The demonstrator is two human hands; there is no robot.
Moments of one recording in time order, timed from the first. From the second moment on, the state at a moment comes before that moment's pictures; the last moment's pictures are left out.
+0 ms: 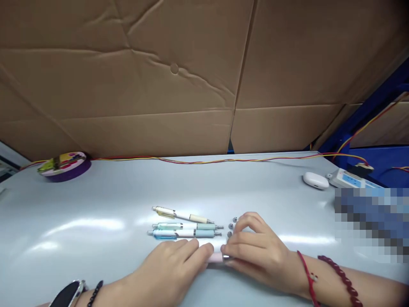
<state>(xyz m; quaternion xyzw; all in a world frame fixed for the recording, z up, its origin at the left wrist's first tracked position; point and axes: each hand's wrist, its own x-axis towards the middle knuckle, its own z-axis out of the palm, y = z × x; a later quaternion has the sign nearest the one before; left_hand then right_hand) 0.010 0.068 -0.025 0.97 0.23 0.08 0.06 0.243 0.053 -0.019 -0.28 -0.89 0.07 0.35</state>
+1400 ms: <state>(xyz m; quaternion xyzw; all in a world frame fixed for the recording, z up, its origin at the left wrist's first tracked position) 0.003 0.073 -0.026 0.97 0.20 0.10 0.05 0.248 0.057 -0.025 -0.26 -0.87 0.19 0.38</state>
